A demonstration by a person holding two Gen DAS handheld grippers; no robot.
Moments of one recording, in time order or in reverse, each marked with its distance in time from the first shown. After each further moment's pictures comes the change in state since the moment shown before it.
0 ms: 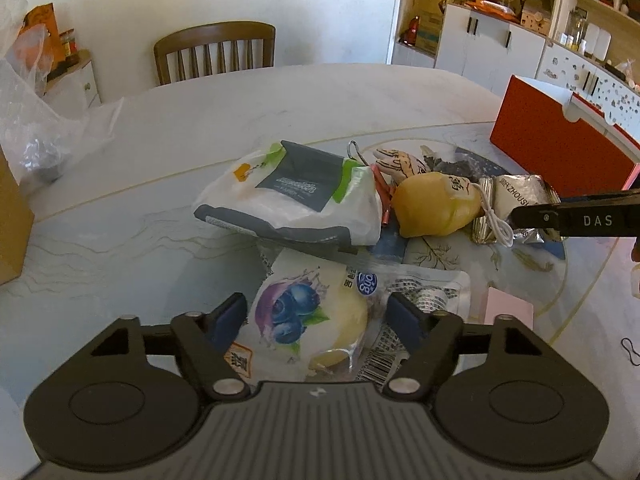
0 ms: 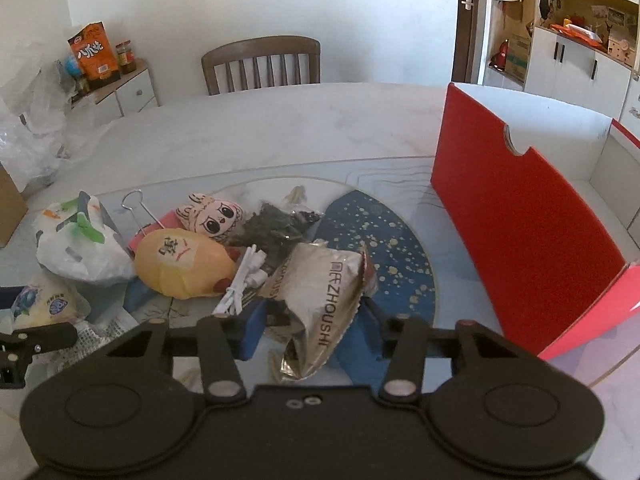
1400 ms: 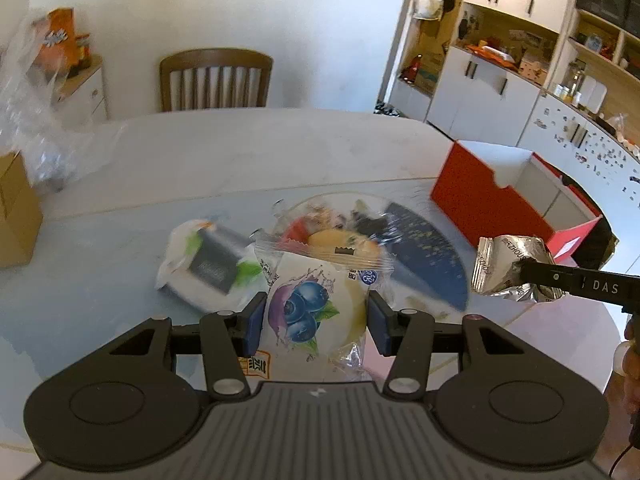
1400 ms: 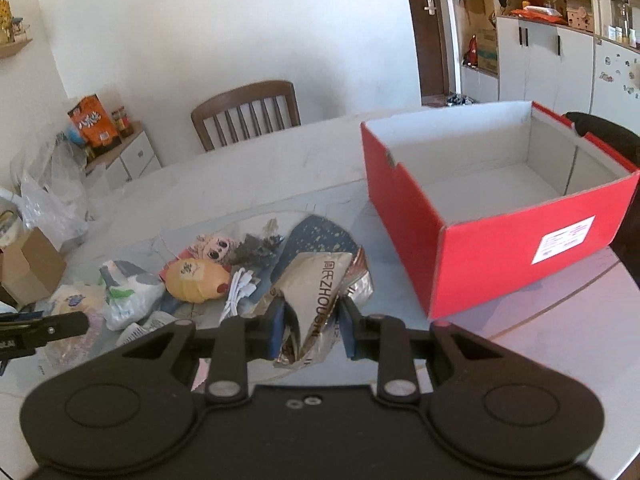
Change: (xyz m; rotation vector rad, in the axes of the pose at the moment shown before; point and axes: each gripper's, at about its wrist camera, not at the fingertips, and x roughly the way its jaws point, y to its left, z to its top) left arm -0.080 -0.062 0.023 -0.106 -0.078 -0.038; right arm -0.107 -0.057 -0.019 0.163 -0.101 0.049
